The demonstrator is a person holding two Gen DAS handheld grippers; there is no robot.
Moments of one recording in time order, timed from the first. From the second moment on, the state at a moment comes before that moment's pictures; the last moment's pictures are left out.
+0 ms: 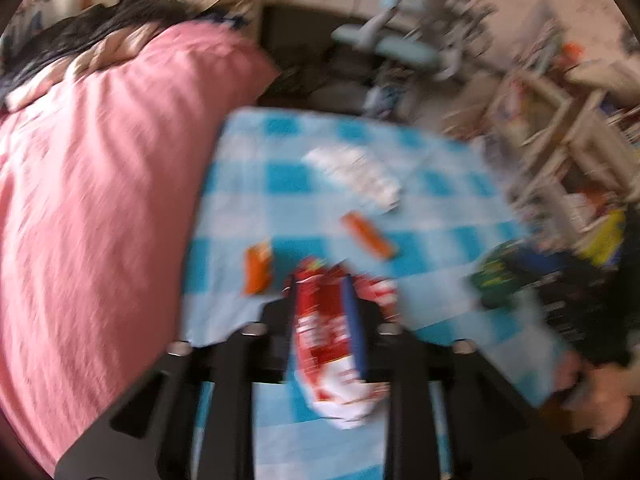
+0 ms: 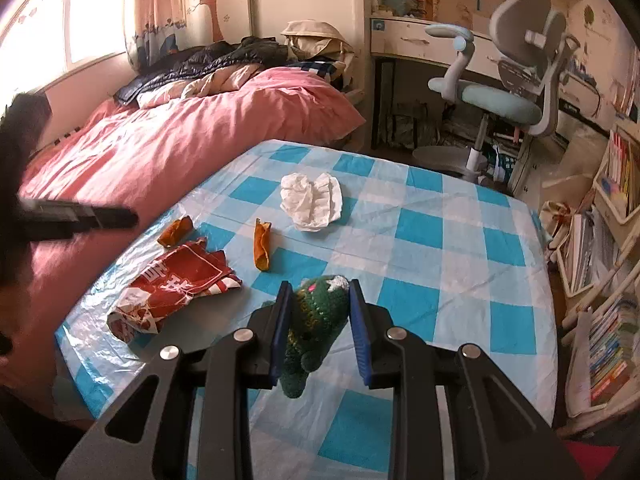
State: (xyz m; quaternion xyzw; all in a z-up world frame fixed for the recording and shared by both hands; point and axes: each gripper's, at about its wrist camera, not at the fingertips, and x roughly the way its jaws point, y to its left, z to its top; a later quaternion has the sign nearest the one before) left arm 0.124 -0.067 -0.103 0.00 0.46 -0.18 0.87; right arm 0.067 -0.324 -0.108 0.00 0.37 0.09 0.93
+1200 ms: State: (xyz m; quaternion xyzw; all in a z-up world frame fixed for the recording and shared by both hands) left arm 0.071 -0.027 -0.068 -0.10 0.40 -0.18 0.89; right arm 0.021 -0.351 -0.094 0.15 0.35 0.13 0.91
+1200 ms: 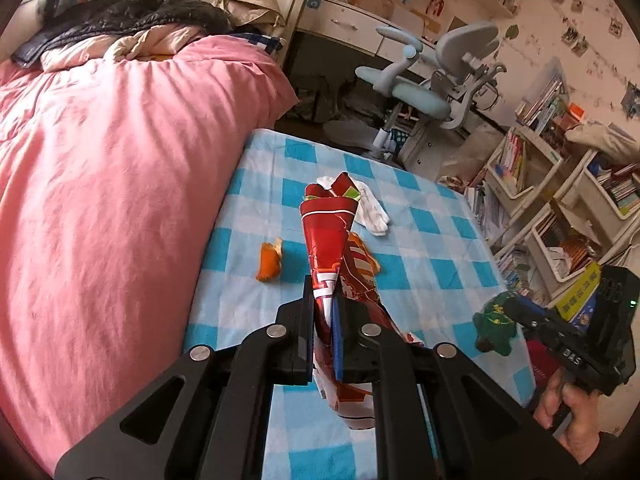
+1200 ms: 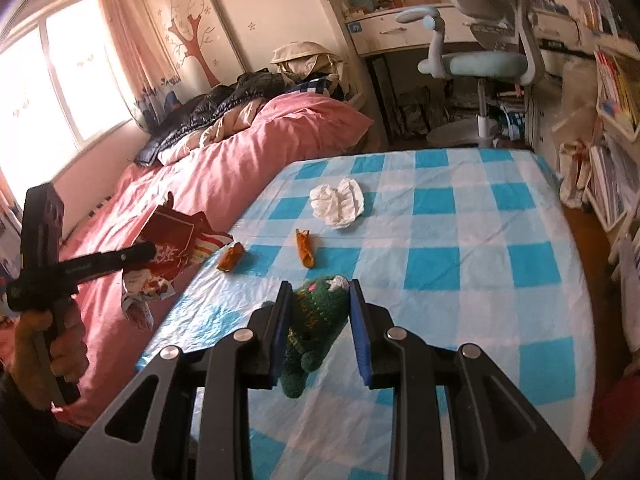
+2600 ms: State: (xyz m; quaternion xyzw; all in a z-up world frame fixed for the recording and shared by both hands) left arm -0.176 -0.104 -0.155 0.07 0.51 -0.30 0.80; right arm -0.018 -0.365 -0.127 0.18 0.40 0.09 0.89
